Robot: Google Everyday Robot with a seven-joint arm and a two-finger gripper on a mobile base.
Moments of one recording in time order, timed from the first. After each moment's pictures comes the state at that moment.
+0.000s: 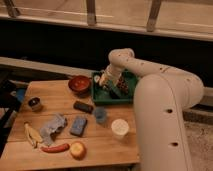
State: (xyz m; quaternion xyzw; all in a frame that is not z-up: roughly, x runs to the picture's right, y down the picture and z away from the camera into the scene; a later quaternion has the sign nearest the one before) arm 0.037 -0.035 0.923 -0.27 0.08 0.68 0.67
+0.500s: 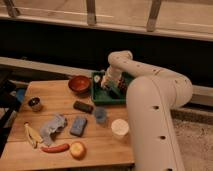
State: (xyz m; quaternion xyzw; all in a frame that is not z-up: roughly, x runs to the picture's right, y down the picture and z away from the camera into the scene) arm 0.044 -0.030 0.957 -0.26 0.10 0.67 0.68
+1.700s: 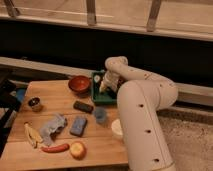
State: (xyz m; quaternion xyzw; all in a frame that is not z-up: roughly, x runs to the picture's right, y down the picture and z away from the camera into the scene) arm 0.032 0.007 0.999 -0.29 0.12 0.66 0.68
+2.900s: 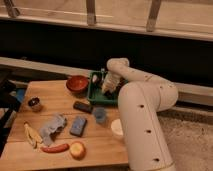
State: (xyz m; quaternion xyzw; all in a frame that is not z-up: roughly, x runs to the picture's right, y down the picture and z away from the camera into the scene) arm 0.038 0.014 1.002 -0.30 0.12 0.66 0.68
